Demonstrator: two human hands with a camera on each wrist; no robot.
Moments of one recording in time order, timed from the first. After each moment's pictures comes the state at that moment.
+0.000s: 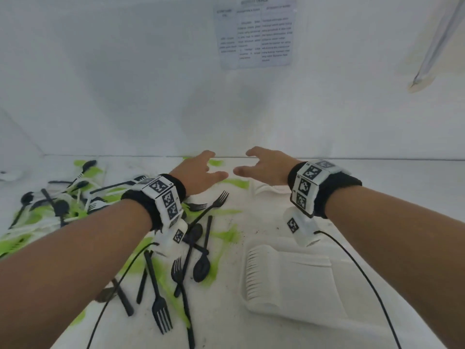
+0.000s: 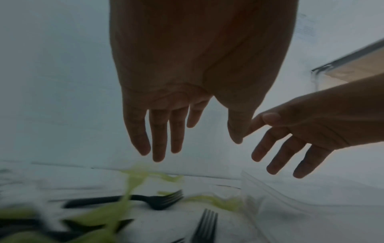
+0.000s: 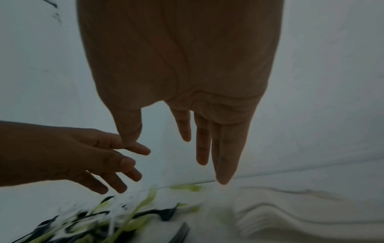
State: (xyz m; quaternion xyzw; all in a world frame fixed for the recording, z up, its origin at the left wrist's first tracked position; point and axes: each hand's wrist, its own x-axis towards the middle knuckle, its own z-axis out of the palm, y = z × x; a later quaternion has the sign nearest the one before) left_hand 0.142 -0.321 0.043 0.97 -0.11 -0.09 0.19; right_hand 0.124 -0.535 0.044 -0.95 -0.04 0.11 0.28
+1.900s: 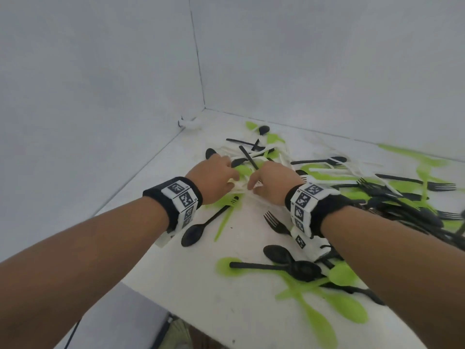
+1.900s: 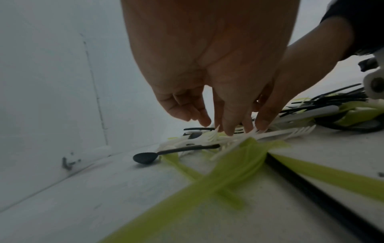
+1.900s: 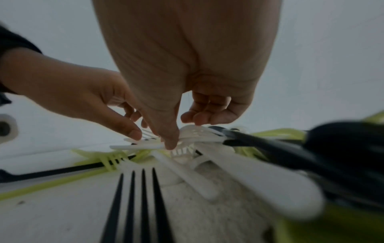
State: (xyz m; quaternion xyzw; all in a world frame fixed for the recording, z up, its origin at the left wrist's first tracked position) left_hand 0.136 0.216 -0.023 0.98 -0.19 -0.01 0.01; right_hand 0.160 0.020 -0.025 -0.96 -0.24 0.10 0.11
